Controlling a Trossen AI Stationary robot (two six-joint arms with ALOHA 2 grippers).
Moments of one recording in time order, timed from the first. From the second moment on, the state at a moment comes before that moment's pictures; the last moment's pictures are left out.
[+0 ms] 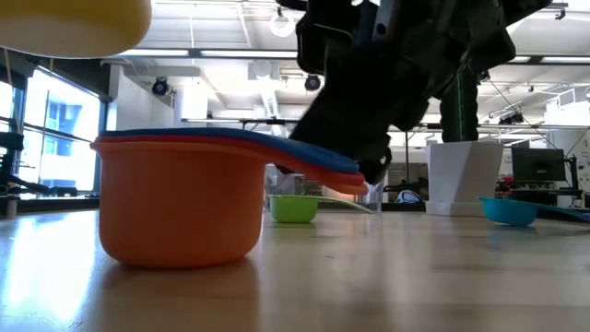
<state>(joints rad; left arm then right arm) -0.71 1.88 1.53 -0.97 -0.13 -2.20 0.38 1.94 1.05 0.27 -0.02 0.61</state>
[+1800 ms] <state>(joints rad) -0.65 1.88 1.53 -0.91 -0.09 -2.09 0.47 2.13 1.52 -0.32 -0.03 0.66</state>
